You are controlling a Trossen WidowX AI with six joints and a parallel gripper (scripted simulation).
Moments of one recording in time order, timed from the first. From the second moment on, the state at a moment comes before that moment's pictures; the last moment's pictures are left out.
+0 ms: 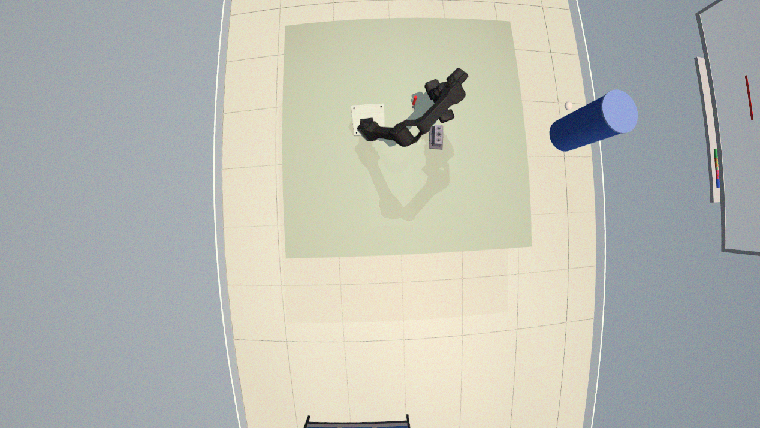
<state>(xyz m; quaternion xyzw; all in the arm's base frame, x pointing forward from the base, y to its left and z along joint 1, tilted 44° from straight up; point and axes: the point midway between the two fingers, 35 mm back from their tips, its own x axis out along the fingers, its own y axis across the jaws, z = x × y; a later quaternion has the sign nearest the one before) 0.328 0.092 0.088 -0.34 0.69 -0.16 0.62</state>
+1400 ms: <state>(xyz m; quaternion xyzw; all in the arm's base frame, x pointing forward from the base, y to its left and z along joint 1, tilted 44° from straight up) 0.259 0.137 -0.009 0.15 0.41 -0.60 0.67</state>
